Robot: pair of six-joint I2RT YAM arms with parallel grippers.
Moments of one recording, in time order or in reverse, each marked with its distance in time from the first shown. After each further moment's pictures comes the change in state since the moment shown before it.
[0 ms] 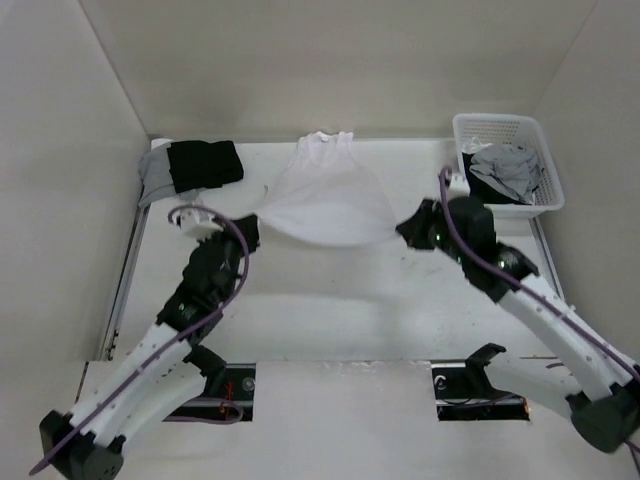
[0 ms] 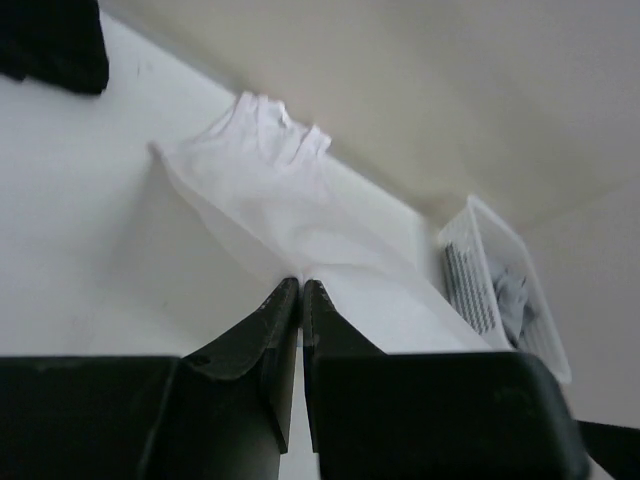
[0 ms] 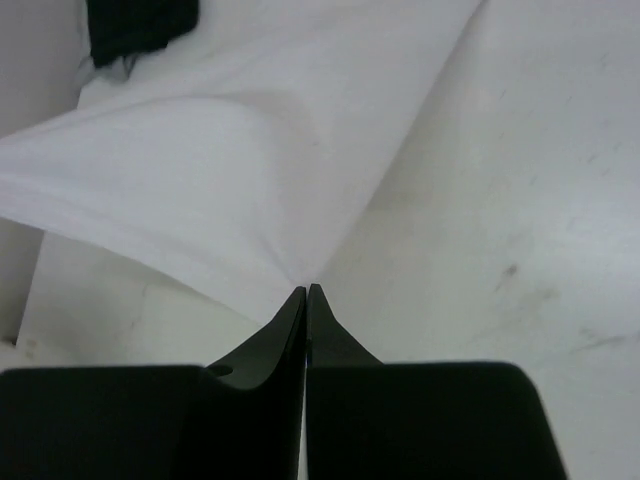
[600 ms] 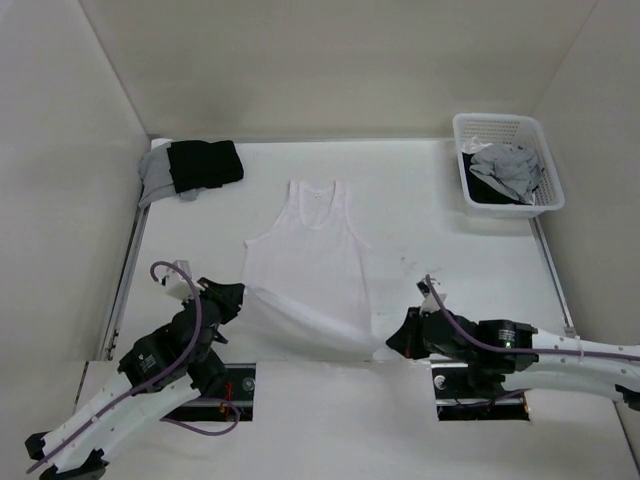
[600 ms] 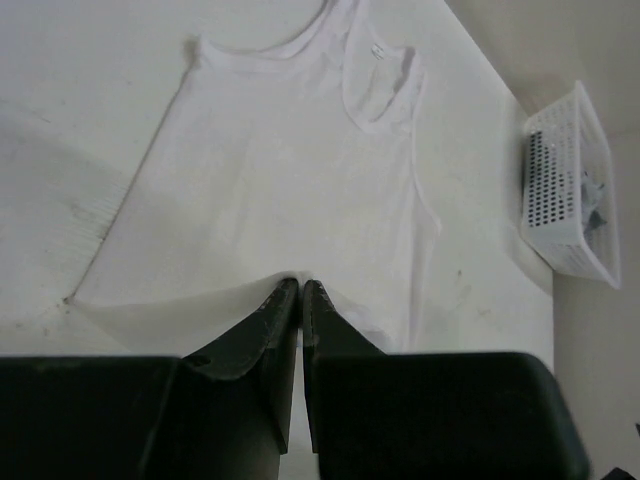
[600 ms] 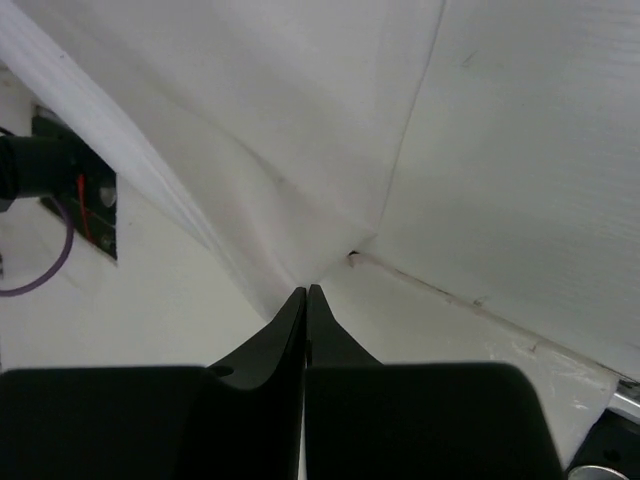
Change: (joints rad) left arm -0.326 -0.586 -0.148 -0.891 -0.186 -0.386; right arm 0.833 -0.502 -0.584 -0.244 0.277 0.597
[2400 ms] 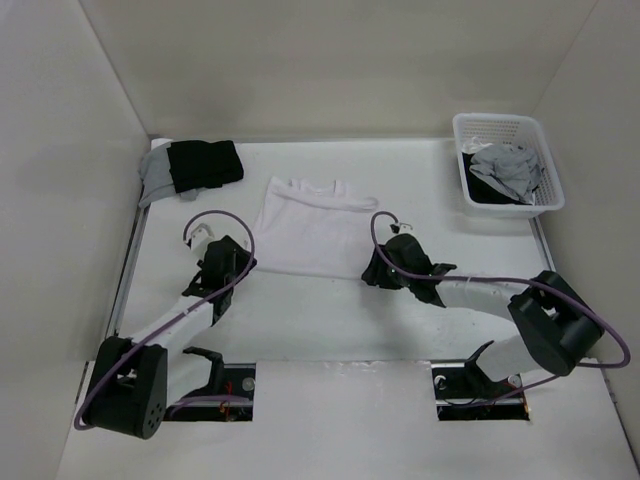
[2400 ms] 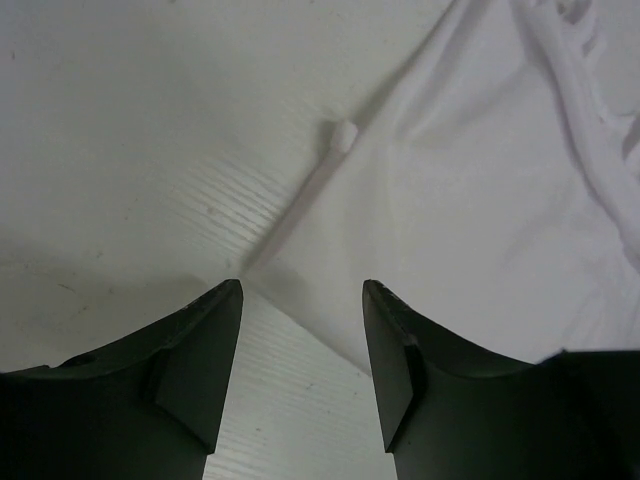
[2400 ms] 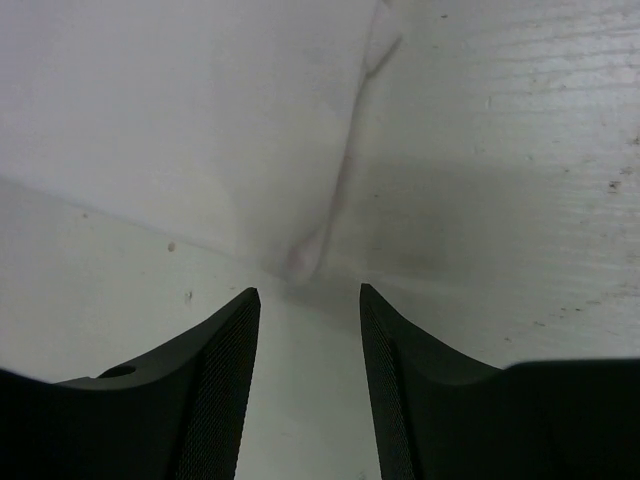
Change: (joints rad) left arm 0.629 0.936 -0.146 0.939 0.392 0.279; right arm -0.668 0.901 0.143 0.718 -0.256 -0.385
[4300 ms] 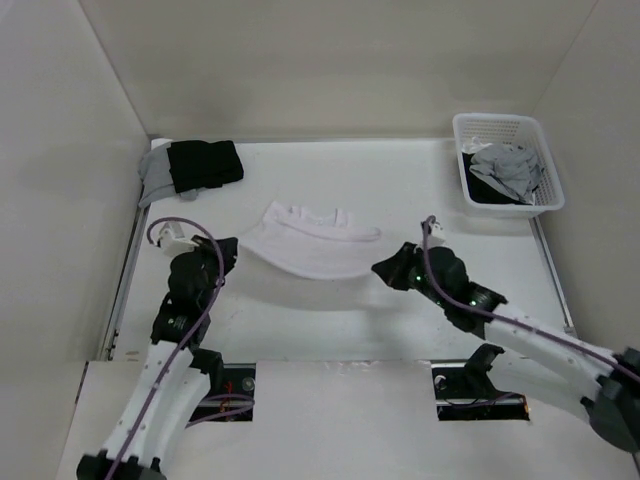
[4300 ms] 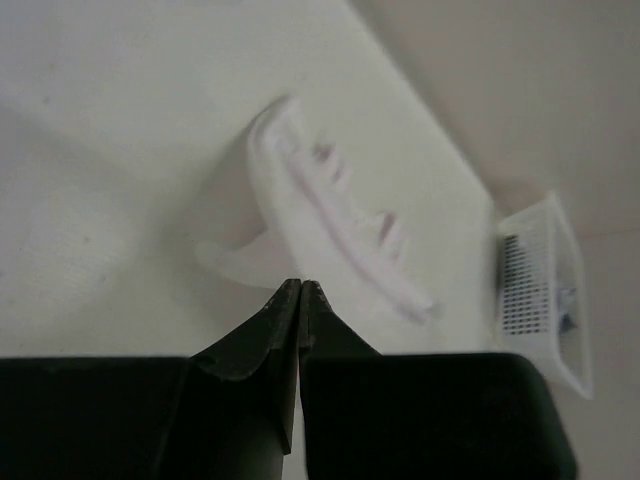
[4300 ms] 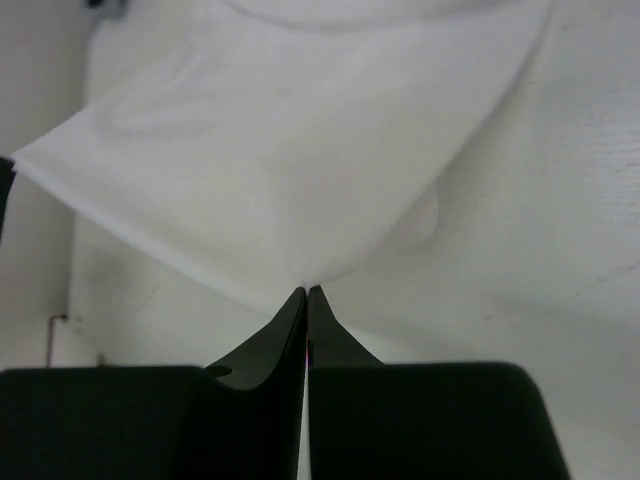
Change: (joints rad) left arm 0.067 -0.453 0.023 -0.174 0.150 -0.068; right arm 0.040 -0.399 -0.104 -0.002 0.032 0.109
